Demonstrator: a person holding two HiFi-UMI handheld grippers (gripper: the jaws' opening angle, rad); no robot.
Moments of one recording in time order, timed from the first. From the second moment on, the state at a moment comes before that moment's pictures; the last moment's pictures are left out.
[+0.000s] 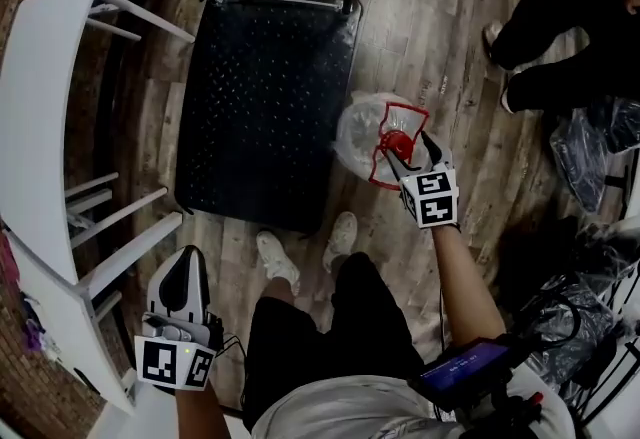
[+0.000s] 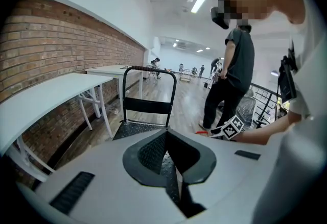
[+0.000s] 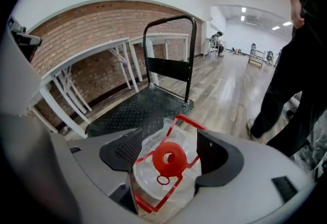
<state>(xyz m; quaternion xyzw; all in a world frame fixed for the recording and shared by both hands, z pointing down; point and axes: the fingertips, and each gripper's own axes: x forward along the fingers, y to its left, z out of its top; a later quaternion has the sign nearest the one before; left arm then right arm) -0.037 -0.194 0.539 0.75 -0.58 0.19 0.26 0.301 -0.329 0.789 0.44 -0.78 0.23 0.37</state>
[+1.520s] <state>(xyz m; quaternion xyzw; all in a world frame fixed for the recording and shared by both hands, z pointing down) -0.058 -0.187 0.515 0.75 -0.59 0.17 0.25 0.310 -0.289 0.719 0.47 -0.75 0.21 0.41</state>
